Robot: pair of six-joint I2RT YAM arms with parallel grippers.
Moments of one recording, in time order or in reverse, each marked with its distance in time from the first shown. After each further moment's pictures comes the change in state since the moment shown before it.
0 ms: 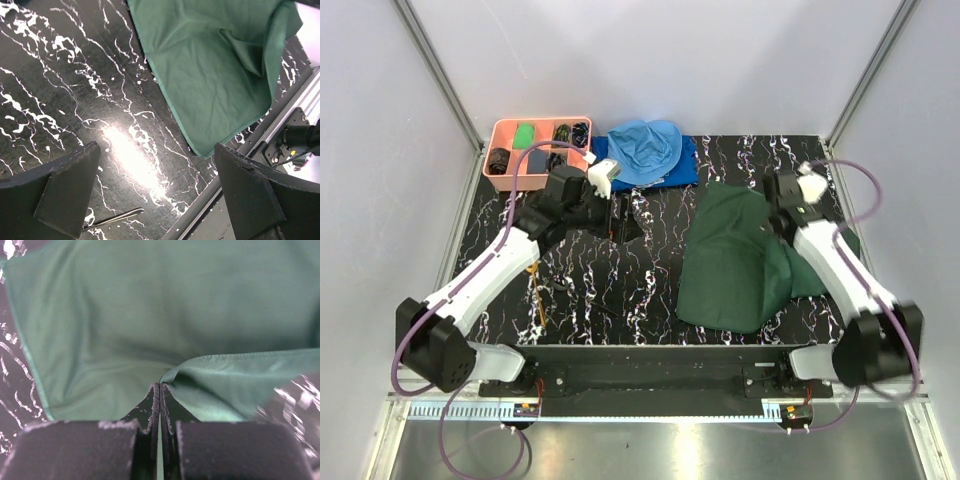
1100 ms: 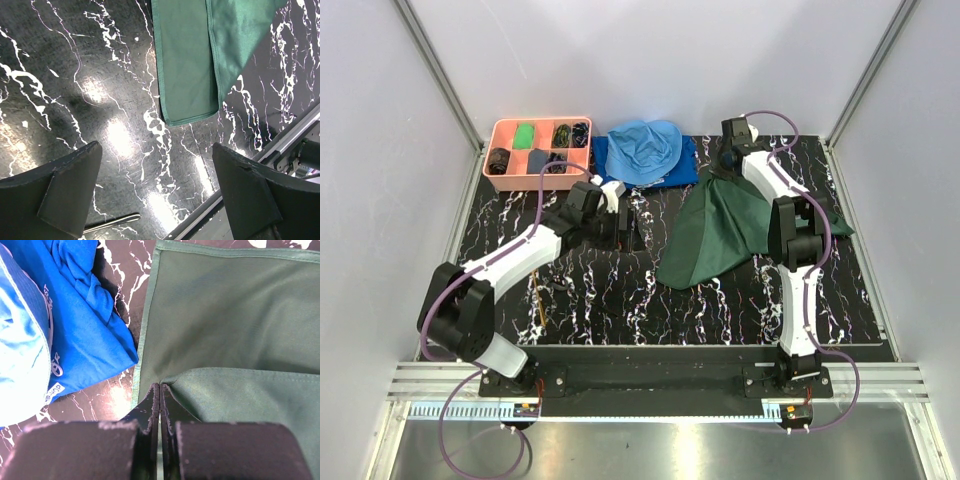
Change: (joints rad) left arm -0.003 0.185 -0.122 0.115 -0.044 -0.145; right arm 0.000 1.007 0.882 0.211 -0.412 -0.104
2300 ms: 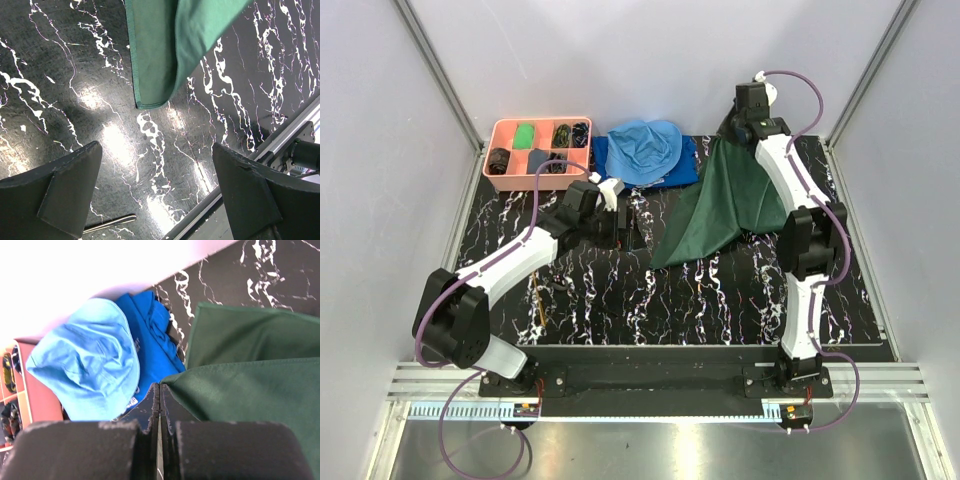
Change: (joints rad) left arm -0.002 -0.038 -0.008 0.018 0.007 -0.007; right arm 0.000 -0.152 0.134 -0.024 0.044 0.018
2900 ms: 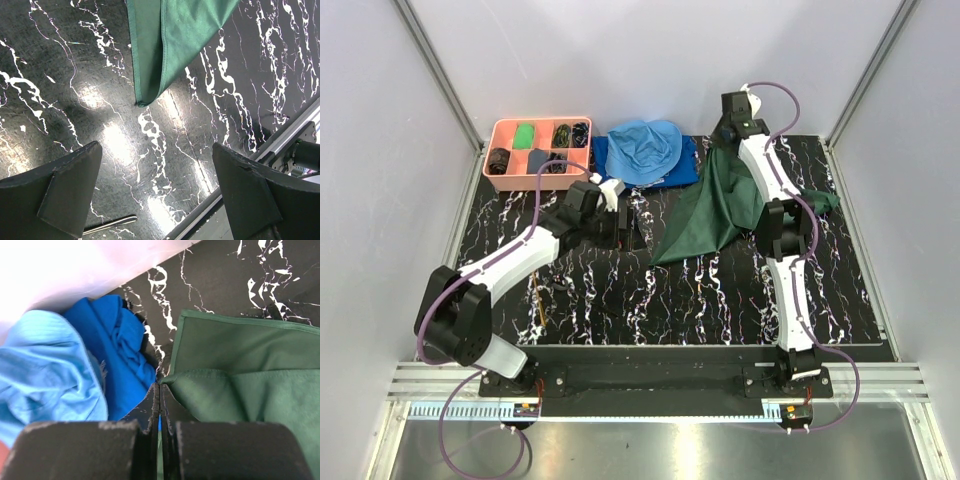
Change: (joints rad) left arm 0.000 0.012 0.000 0.003 -0.001 0.000; right arm -0.007 0.388 0.425 -0.137 0.033 -0.016
